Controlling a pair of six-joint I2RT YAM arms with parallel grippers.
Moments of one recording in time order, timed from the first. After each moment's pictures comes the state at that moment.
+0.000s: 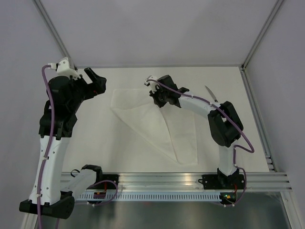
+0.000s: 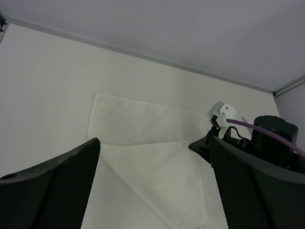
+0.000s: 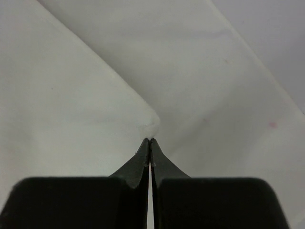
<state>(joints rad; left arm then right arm) -0.13 0.97 1.38 -0.63 -0.03 -0.40 0.64 1.99 1.51 -0.27 -0.16 -0.18</state>
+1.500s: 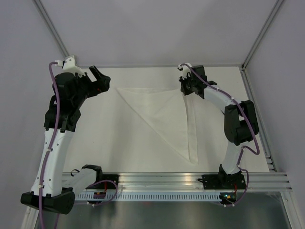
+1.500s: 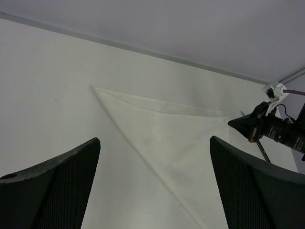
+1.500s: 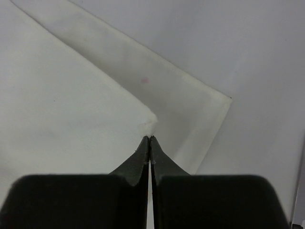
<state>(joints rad) -0.13 1.02 1.35 -0.57 0.01 -0.40 0.29 1.91 1.41 -0.20 -0.19 -0.15</state>
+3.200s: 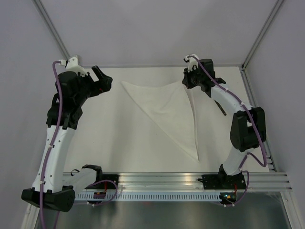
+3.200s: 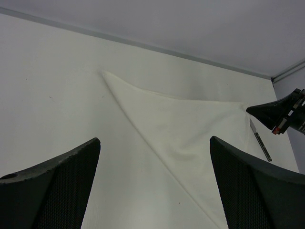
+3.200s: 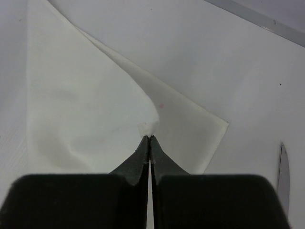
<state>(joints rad) -0.13 1.05 1.34 -0.56 0.04 -0.40 0.25 1.78 1.43 -0.19 -0.29 -0.10</state>
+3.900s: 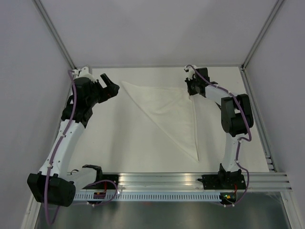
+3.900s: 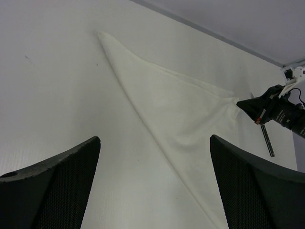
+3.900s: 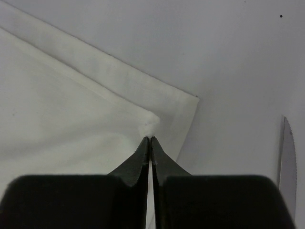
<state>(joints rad) -0.13 1.09 1.11 -0.39 0.06 -0.50 0.20 2.06 1.46 -0.14 -0.13 -0.15</state>
